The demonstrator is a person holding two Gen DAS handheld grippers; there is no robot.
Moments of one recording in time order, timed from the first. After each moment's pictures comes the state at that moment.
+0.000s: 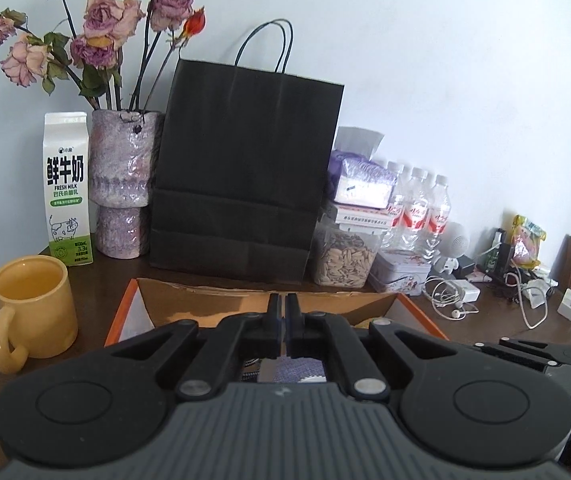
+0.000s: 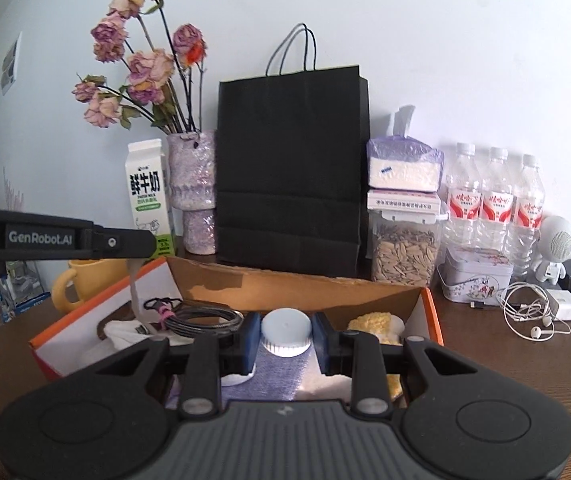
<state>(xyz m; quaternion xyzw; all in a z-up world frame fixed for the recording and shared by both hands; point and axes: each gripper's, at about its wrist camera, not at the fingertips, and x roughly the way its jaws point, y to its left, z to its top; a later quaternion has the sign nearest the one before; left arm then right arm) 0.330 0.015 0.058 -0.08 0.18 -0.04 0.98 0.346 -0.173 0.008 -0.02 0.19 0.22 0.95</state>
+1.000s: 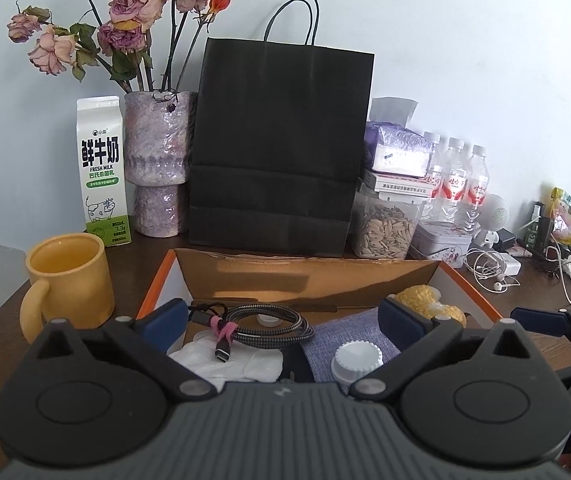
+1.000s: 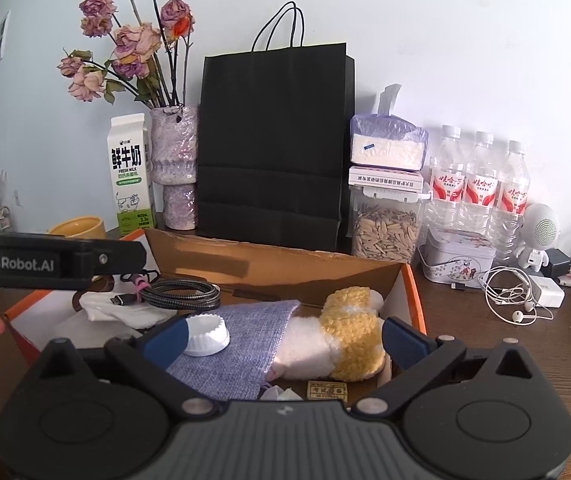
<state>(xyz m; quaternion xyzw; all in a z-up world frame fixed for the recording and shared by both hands) 0.316 0.012 0.039 -0.05 0.21 0.02 0.98 0.341 -0.176 -0.004 -0.05 0.21 0.20 0.96</state>
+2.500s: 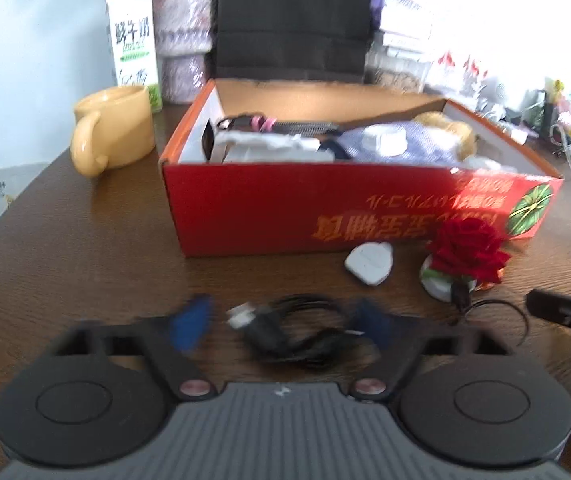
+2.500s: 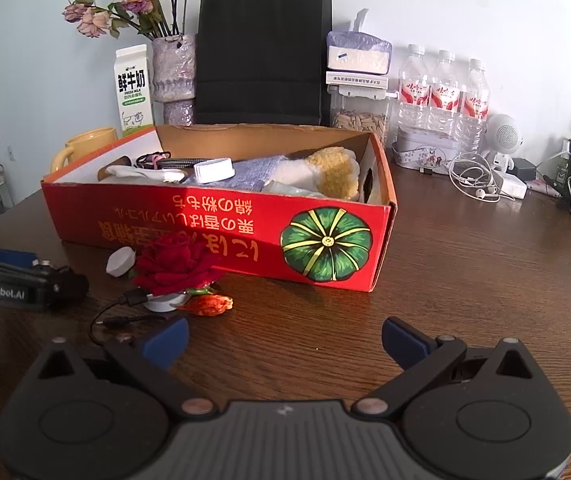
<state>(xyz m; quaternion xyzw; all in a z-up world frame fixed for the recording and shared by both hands) 0.227 0.024 -0.034 -0.02 0.34 0.02 0.94 0.241 -0.210 -0.057 -0.05 0.30 0.17 0.94</state>
